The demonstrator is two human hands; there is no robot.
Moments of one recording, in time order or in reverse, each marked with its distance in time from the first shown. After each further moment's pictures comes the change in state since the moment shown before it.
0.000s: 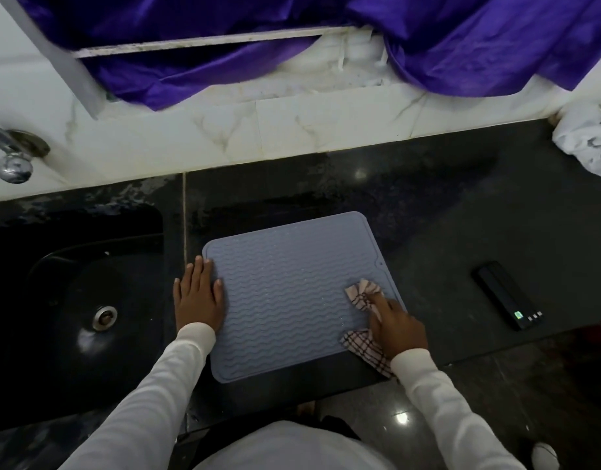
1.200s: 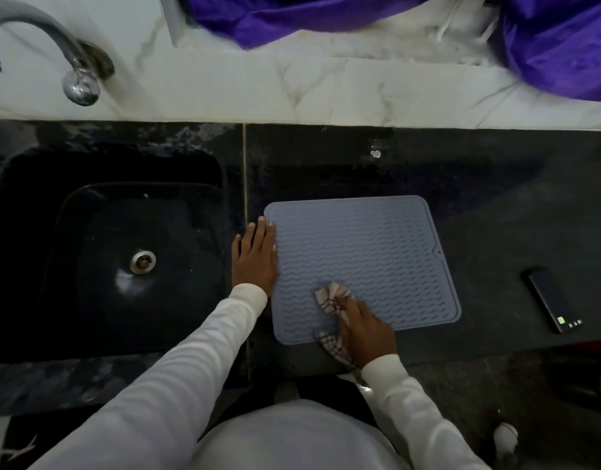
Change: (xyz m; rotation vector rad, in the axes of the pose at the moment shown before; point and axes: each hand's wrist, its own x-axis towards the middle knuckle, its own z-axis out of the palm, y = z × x) left_hand 0.004 -0.022 -0.006 -0.043 -0.091 0.140; right_hand -0.047 -0.161 0.042 -0.071 -0.100 -0.178
